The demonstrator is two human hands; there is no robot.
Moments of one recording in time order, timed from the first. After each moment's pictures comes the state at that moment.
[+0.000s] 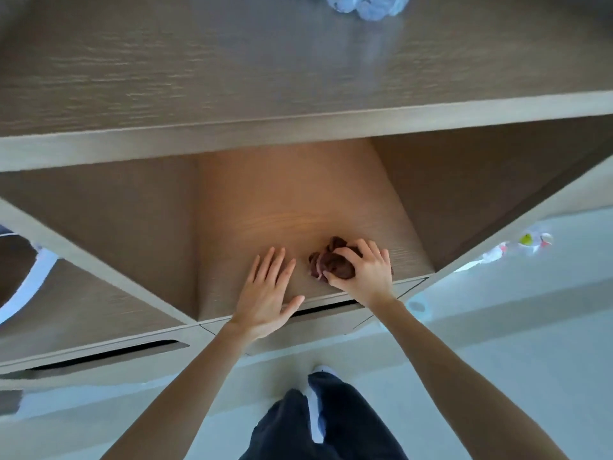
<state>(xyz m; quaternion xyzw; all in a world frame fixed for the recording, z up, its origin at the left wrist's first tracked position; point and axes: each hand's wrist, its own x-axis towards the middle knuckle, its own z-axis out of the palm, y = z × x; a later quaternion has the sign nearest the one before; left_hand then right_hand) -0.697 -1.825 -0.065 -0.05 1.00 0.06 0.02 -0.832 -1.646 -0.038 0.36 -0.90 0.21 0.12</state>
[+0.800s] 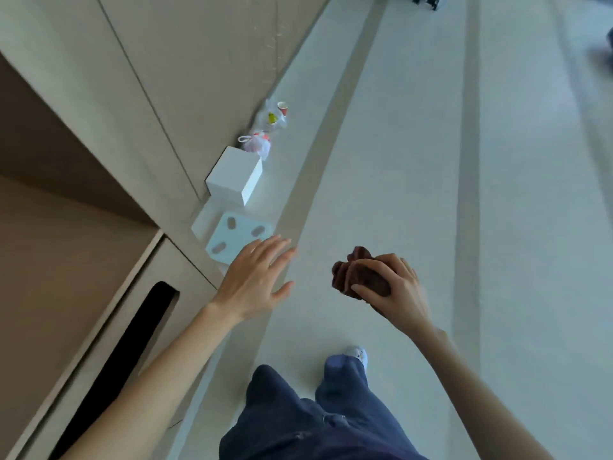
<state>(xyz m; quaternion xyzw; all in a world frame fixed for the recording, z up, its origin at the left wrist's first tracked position) -0.757 -1.515 -0.027 0.51 0.85 0.12 0.04 -0.590 -1.291 -0.026 -0.18 -0.94 0.25 0.12</state>
